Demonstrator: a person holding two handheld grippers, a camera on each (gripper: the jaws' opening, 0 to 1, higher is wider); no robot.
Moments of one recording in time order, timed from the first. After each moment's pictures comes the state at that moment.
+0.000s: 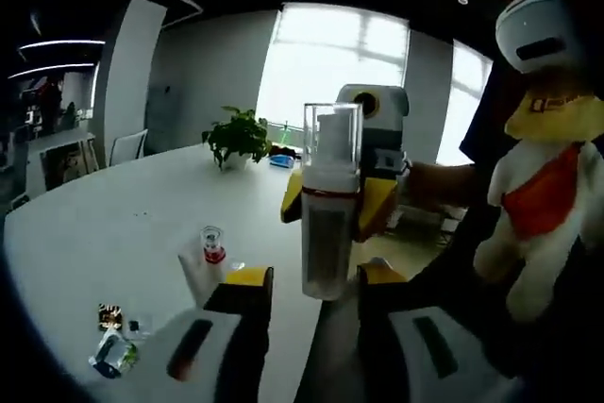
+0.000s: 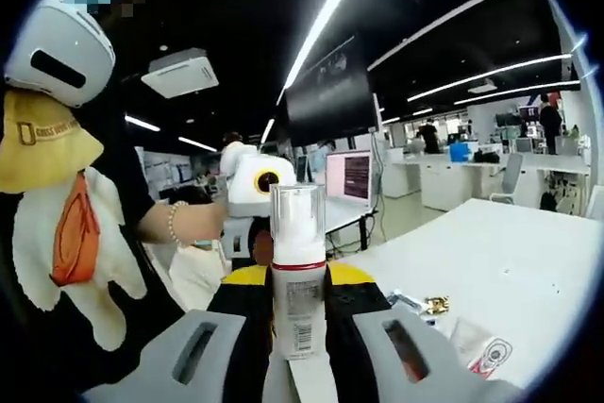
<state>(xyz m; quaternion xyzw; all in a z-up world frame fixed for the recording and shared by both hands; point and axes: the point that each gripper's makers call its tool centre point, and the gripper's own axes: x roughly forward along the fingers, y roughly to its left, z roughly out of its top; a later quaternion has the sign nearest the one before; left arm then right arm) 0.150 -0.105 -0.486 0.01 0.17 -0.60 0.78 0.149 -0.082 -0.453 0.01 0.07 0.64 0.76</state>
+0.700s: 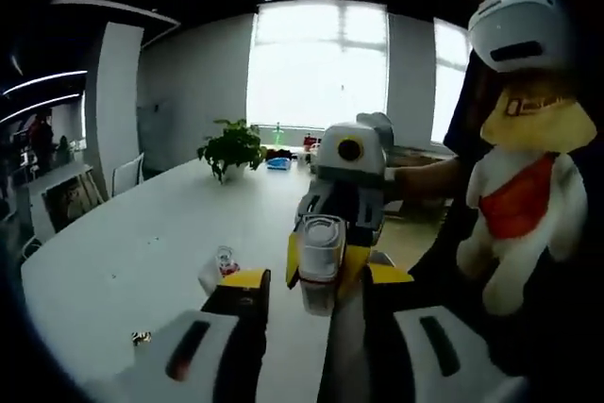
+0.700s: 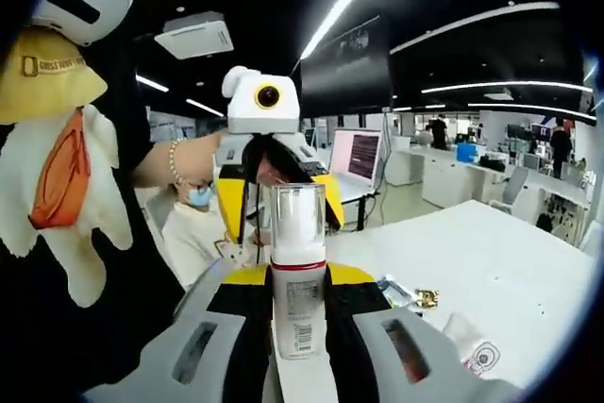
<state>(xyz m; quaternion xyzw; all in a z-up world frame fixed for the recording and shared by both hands) 0.150 -0.091 -0.453 0.08 0.14 -0.61 0.77 0.144 -0.080 -0.486 -0.08 0.08 0.65 0.75</state>
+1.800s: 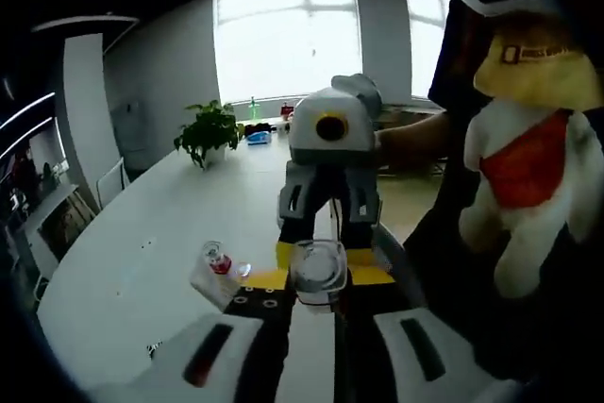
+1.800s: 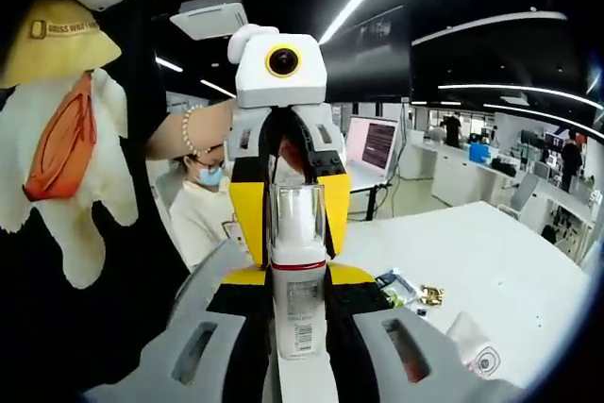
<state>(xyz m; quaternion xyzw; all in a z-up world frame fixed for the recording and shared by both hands) 0.141 -0.109 -0.473 0.18 0.17 -0.64 0.73 0.133 -0.077 -0.497 -0.12 0.08 0.67 0.73</state>
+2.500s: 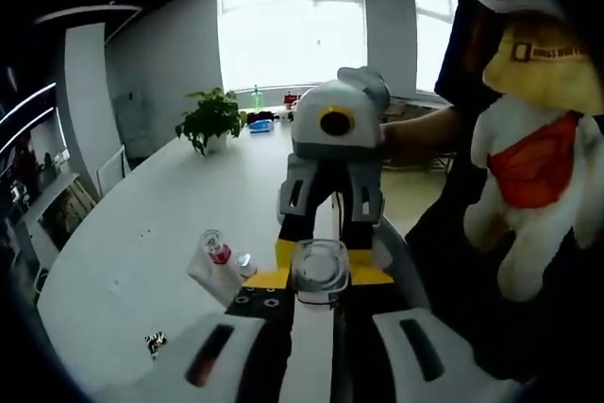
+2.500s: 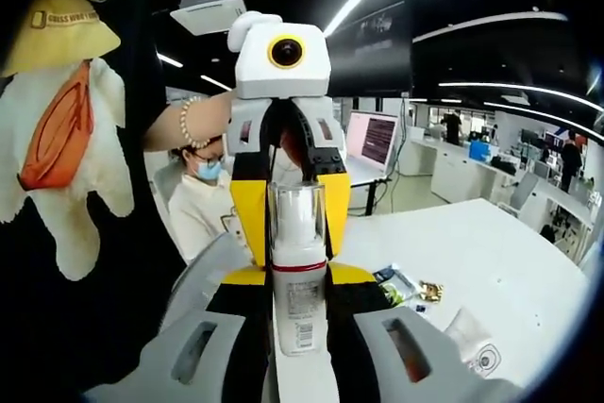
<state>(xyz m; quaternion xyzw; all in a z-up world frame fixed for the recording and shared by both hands) 0.141 -0.110 -0.482 0.19 0.19 -0.63 0.73 0.136 -0.077 -0.509 -0.13 0.09 0.67 0.73</state>
